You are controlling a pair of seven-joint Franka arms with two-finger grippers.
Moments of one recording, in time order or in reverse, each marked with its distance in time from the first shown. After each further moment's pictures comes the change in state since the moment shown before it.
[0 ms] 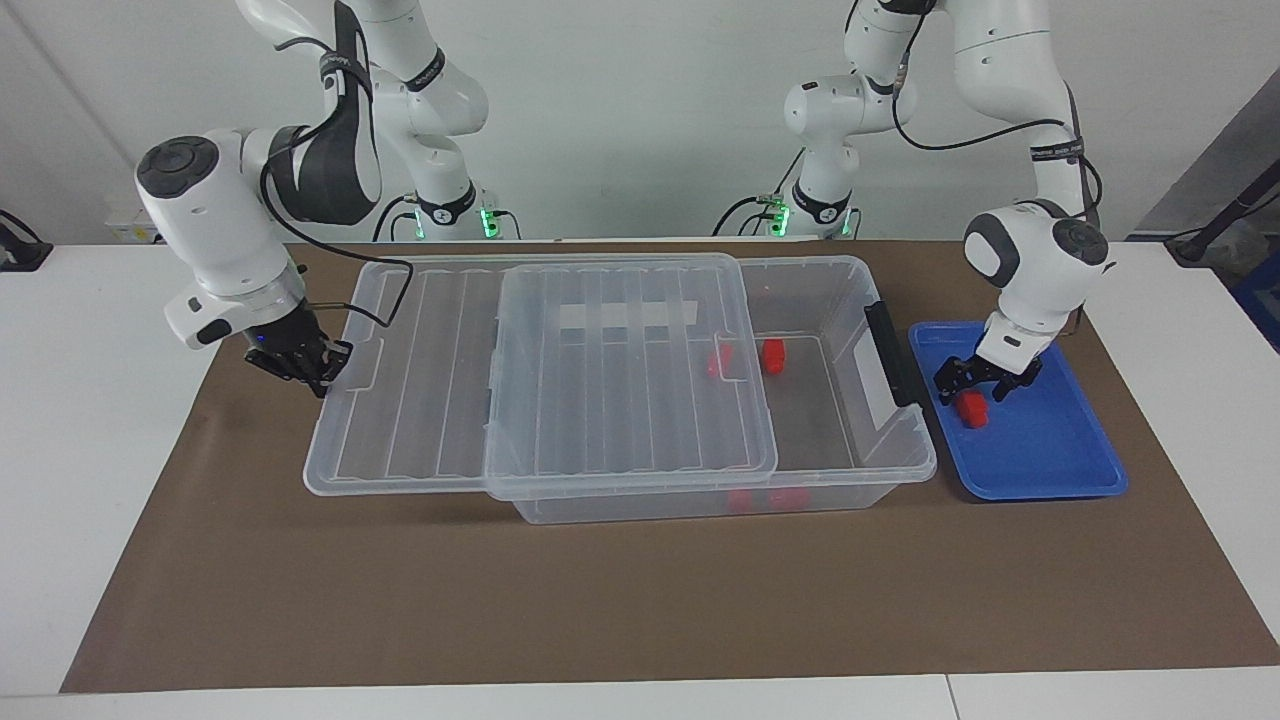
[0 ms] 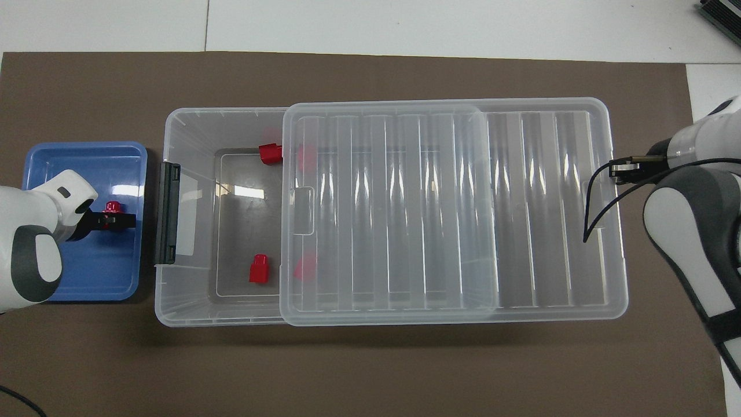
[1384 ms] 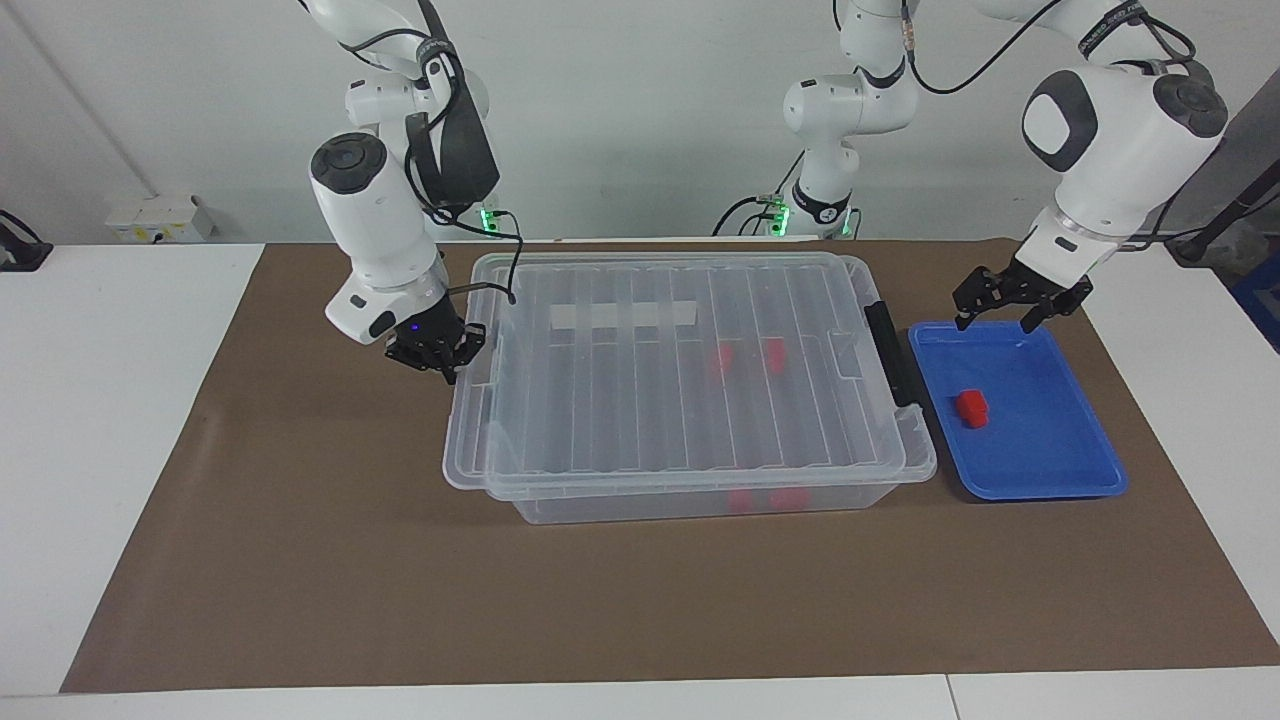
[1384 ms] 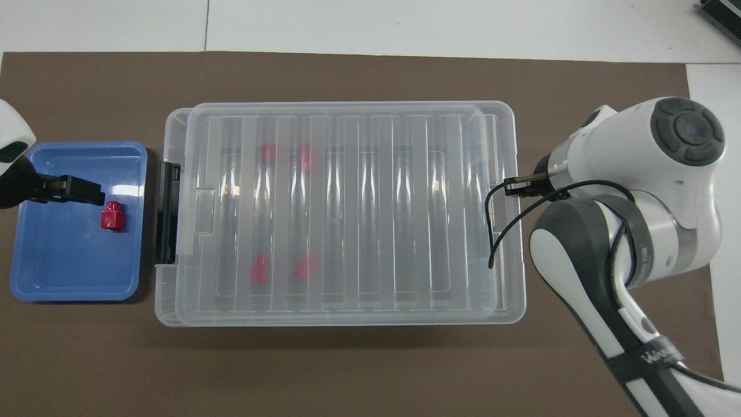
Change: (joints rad) left arm -0.087 -0.155 -0.032 0.401 -0.004 -0.637 -0.050; right arm 0.235 -0.003 0.008 -0.012 0.052 -0.008 0.091
